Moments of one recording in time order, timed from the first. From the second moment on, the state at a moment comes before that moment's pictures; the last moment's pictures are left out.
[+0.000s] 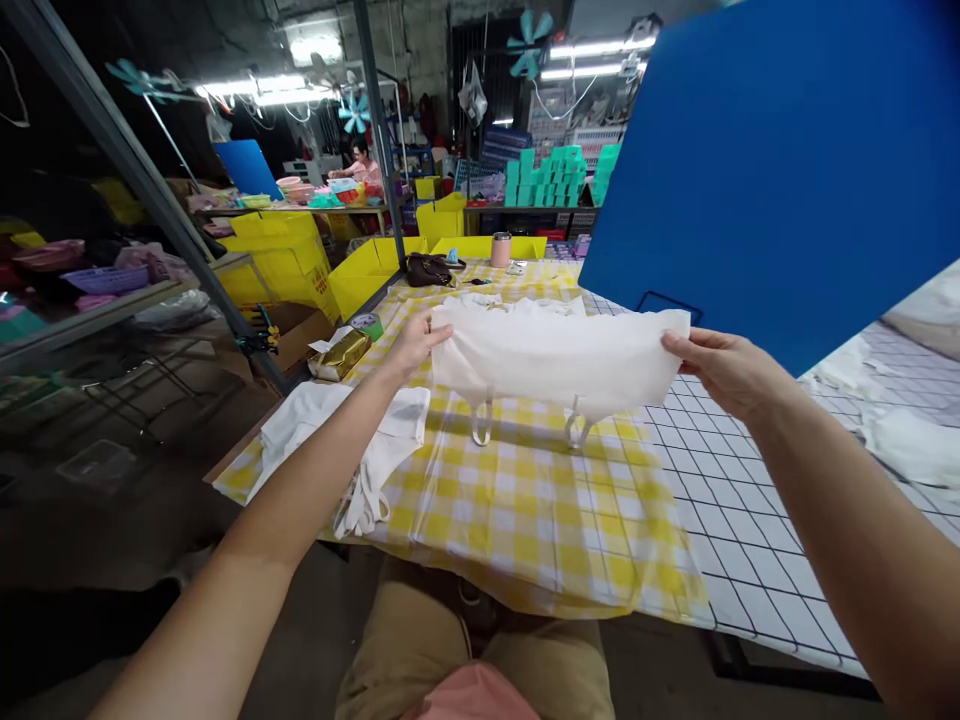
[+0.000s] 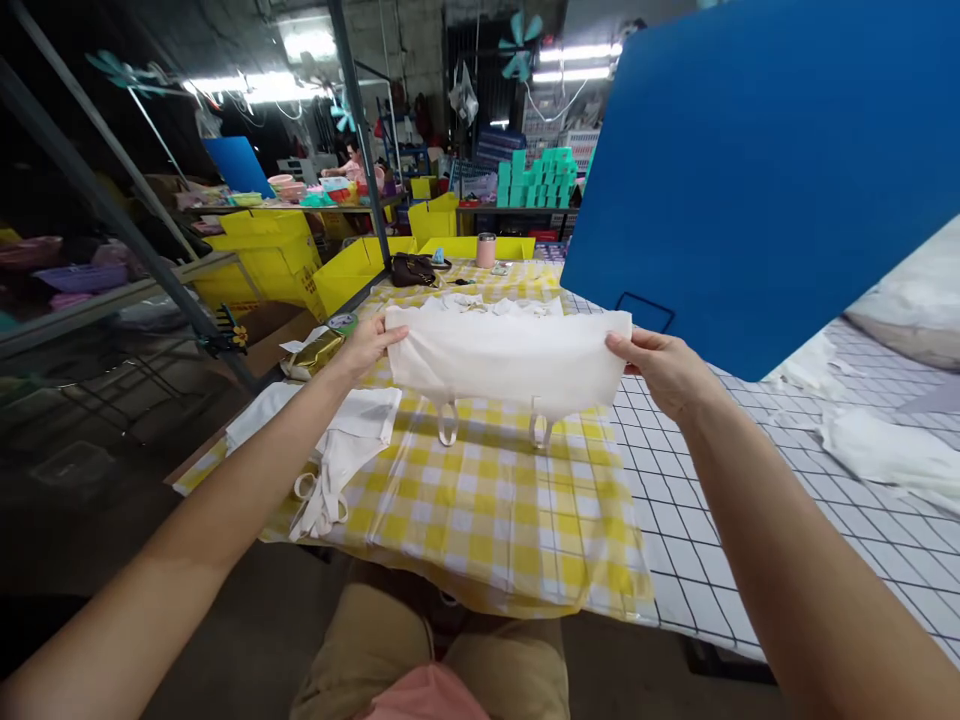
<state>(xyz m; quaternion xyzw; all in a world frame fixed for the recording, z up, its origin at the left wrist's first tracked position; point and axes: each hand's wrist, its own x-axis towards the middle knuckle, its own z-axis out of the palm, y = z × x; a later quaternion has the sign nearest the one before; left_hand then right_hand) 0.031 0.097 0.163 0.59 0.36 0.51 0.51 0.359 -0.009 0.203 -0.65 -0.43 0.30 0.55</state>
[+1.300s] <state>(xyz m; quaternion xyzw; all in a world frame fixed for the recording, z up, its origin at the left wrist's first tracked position) -0.058 -0.051 0.015 0.90 0.33 0.10 0.27 0.365 -0.163 0.012 -0.59 -0.75 0.19 0.23</state>
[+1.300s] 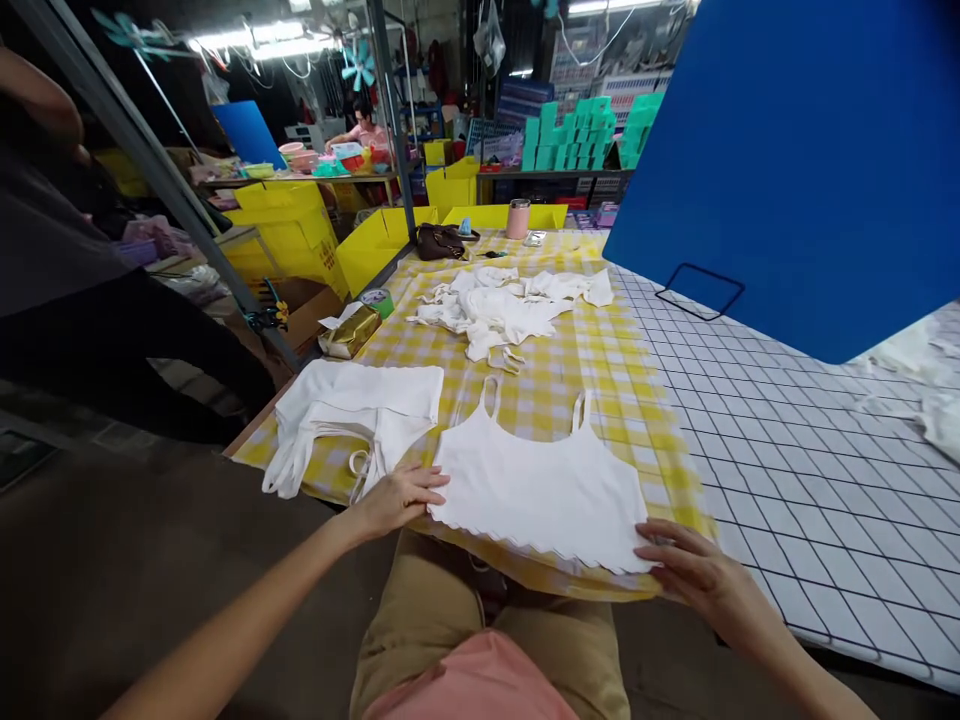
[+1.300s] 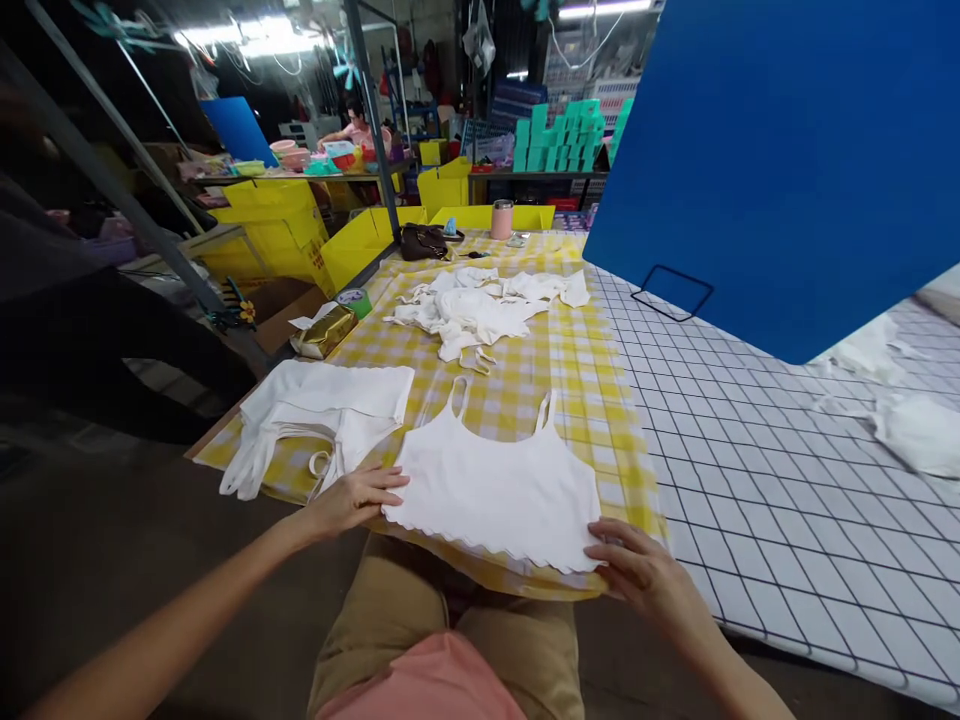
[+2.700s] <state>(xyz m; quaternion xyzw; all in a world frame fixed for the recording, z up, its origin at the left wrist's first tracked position) -0.249 0.120 0.064 0.48 0.71 0.44 0.26 0.086 0.109 0.051 -0.60 -0.63 0.36 0.33</state>
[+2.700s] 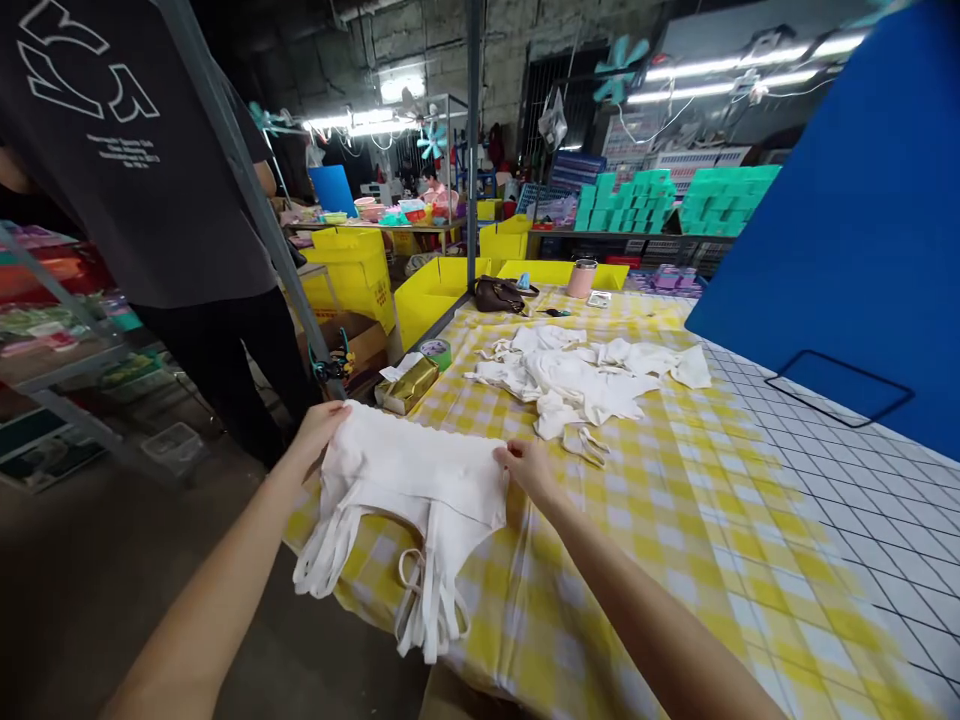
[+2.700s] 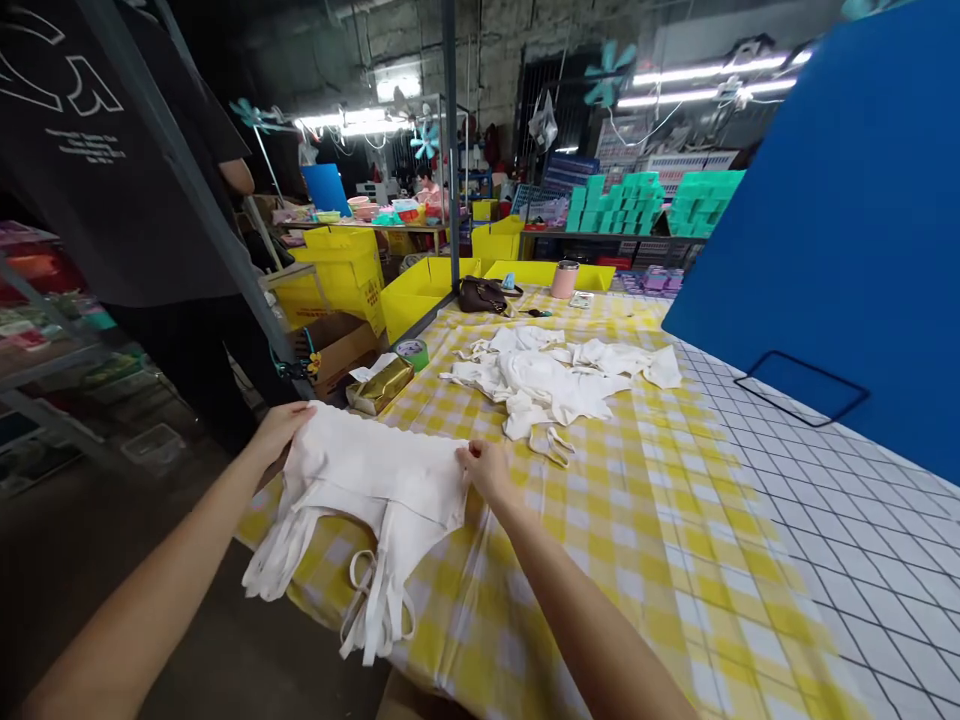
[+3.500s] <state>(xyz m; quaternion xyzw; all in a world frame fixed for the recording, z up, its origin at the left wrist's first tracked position) -0.204 0.098 0.058 0.64 0.74 0.11 -0.17 0.182 0.204 0.056 -0.73 -0.63 -0.07 0.24</state>
